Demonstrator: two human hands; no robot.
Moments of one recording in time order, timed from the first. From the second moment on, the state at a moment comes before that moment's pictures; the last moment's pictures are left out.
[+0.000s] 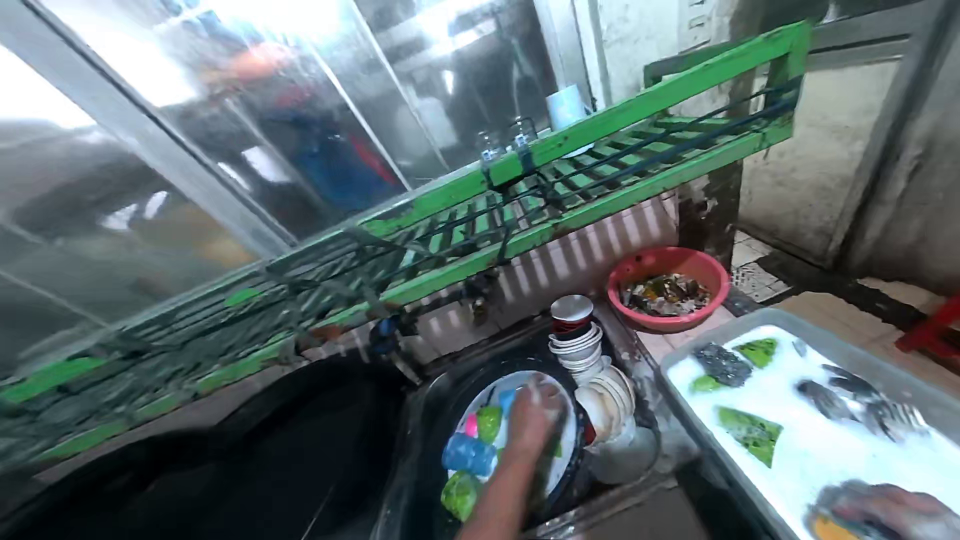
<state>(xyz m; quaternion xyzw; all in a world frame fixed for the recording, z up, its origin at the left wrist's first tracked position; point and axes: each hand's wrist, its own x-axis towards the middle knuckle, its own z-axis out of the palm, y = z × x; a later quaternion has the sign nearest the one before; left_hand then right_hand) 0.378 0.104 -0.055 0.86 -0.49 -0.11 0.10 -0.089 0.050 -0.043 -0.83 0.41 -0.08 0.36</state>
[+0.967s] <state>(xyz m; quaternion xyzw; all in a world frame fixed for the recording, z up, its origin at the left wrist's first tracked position) 0.099 0.059 0.001 0.59 -0.46 -0.61 0.27 -0.045 0.054 -0.024 -0.68 0.49 -0.46 0.30</state>
